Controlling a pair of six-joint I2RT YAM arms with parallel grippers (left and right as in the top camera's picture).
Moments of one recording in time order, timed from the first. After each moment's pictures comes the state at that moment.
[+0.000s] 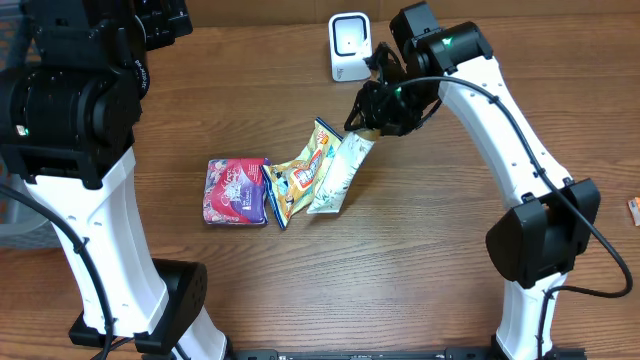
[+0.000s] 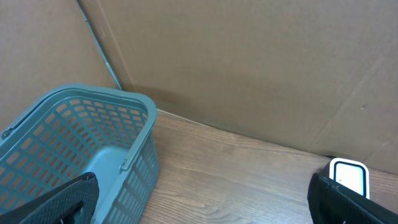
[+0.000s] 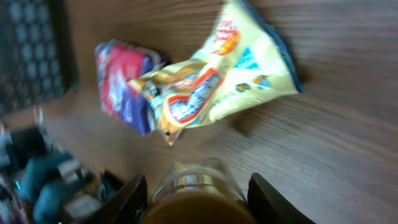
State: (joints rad) left arm -0.13 1.87 2.86 -1.47 -0.45 -0.20; right arm 0.37 2.10 2.09 -1.34 -0.57 0.24
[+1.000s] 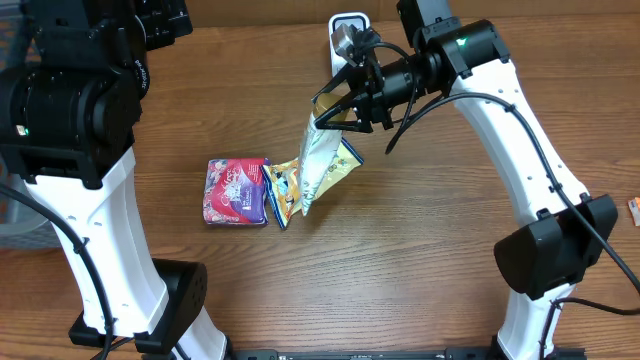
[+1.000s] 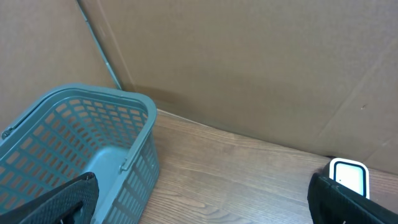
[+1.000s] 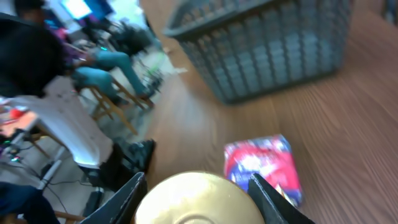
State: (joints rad) left arm -0.13 1.87 2.86 -1.47 -0.45 -0.20; right arm 0.37 2.03 2.09 -1.19 -1.30 -0.75
